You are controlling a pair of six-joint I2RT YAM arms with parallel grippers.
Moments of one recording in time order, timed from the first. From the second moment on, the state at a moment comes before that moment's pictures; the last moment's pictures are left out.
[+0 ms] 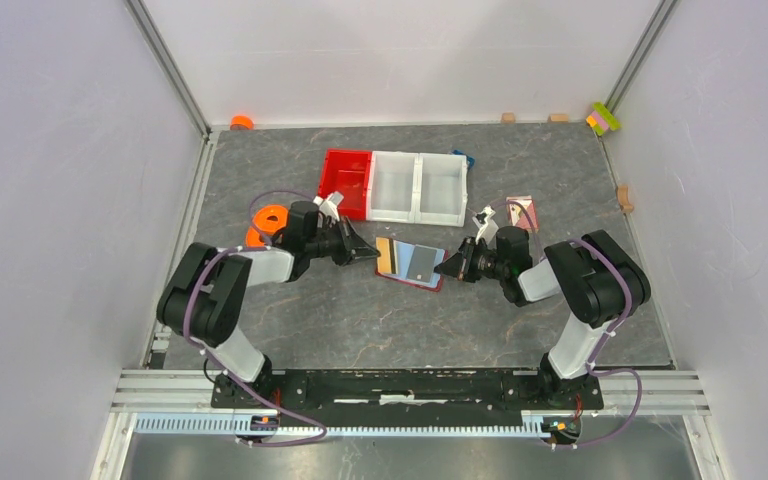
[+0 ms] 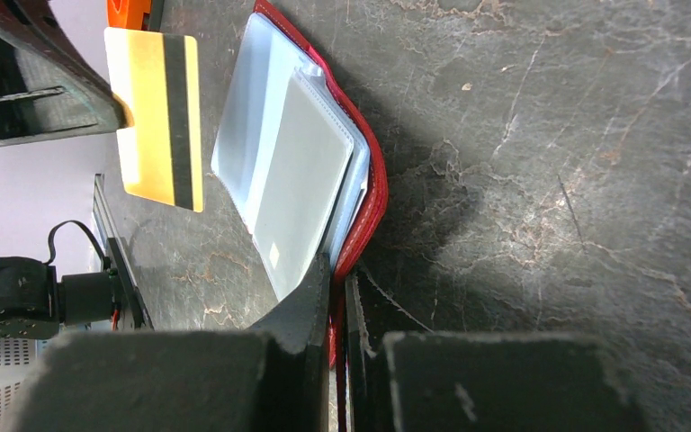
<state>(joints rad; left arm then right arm) -0.33 1.66 0.64 0.43 0.70 -0.80 0.31 1.77 0.42 0.82 -0.63 0.64</state>
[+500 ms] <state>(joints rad) -0.34 1.52 1.03 -0.14 0.41 -0.66 0.31 1.77 0.41 0.82 -0.63 0.64</state>
